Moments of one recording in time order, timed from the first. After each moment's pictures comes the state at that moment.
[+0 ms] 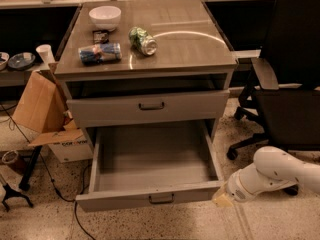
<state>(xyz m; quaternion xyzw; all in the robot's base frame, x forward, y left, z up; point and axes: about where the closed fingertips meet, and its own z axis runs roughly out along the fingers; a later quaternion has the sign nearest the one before) 0.434 -0.210 0.468 -0.44 0.86 0.22 0.12</state>
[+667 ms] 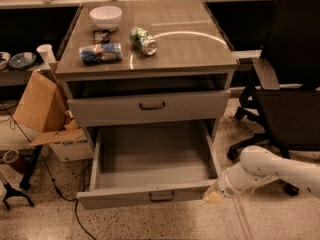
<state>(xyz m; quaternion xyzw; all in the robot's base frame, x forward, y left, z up) 0.464 -0.188 0.417 -0.48 0.83 0.24 0.11</state>
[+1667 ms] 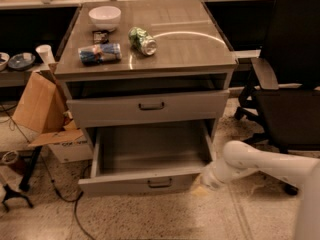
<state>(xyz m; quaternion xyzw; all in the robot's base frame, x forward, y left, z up) 0.498 -0.141 0.404 -0.54 0.80 0.23 0.13</state>
